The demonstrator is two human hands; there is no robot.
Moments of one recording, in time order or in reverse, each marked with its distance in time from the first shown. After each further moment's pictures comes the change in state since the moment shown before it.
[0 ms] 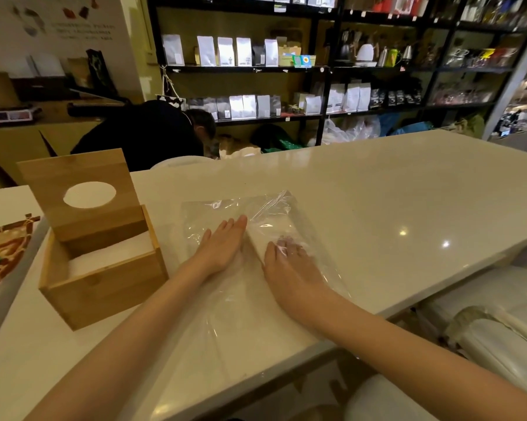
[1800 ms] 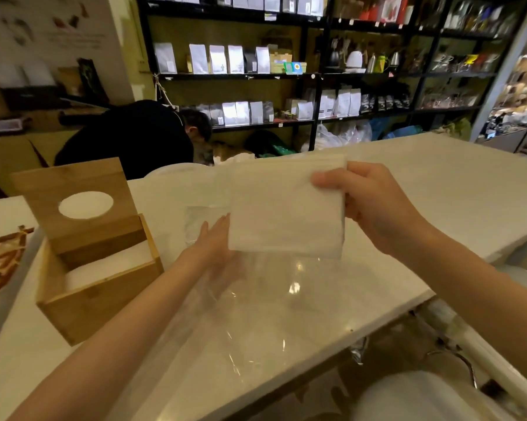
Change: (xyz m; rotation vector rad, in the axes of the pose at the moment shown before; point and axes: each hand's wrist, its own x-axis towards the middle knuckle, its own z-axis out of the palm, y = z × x) left_hand -0.028 0.030 -0.034 0.023 0.016 -0.039; right_hand -0.011 0.063 -0.130 1.521 0.201 0.102
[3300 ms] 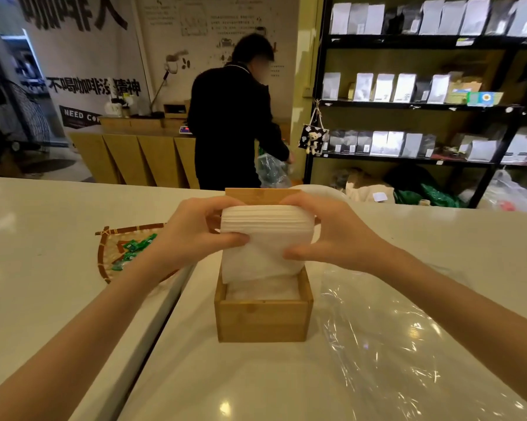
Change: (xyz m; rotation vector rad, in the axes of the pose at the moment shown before) left_hand -0.113 -0.137 -0.140 -0.288 0.627 0.281; right_hand 0.117 0.026 0.187 -0.451 -0.654 -0.695
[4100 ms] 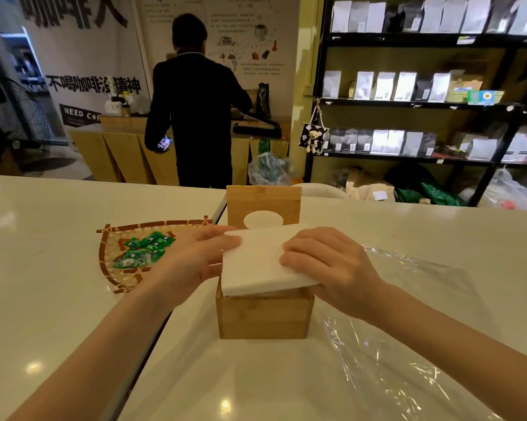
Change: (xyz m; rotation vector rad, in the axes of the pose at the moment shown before) left_hand -0.020 0.000 0.020 -0.728 0.105 -0.728; right_hand -0.037 0.013 0.037 -0.540 0.370 -0.598
